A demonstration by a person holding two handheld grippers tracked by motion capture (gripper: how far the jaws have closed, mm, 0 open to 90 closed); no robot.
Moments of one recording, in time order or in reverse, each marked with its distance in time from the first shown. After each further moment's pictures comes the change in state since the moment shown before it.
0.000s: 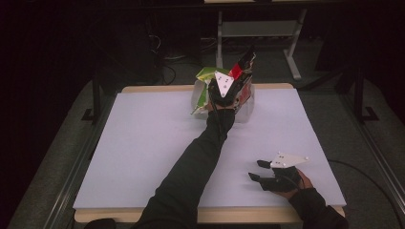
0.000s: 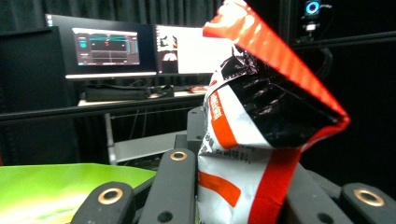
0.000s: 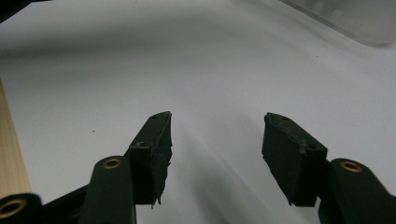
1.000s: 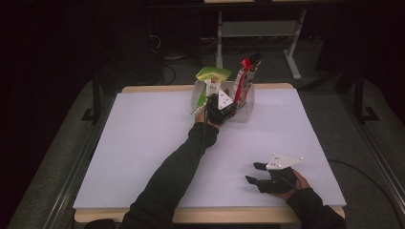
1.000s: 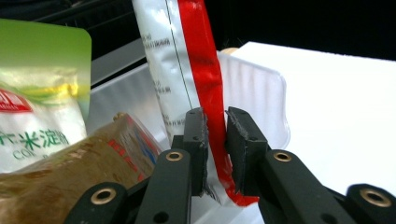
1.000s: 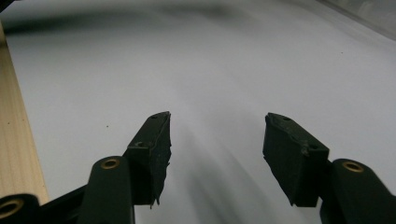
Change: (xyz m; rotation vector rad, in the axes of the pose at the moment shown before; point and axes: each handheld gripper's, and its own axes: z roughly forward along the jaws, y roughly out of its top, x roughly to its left) left arm 0.015 -0.046 -0.032 0.423 -0.256 0.191; right arm 0.005 0.001 0.007 0.034 0.038 -0.023
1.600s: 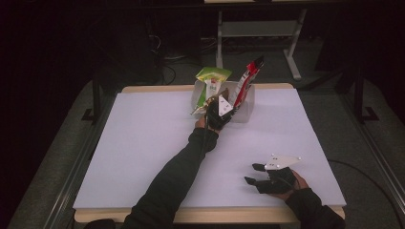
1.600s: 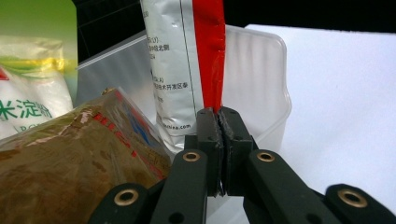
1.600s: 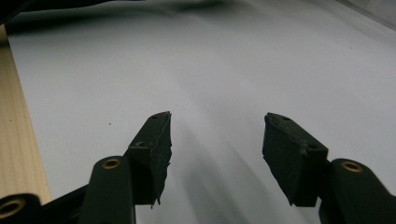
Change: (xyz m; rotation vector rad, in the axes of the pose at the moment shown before) left arm -0.006 -0.018 0.004 0.030 0.008 0.016; right arm 0.001 0.000 0.003 0.014 0.009 0.001
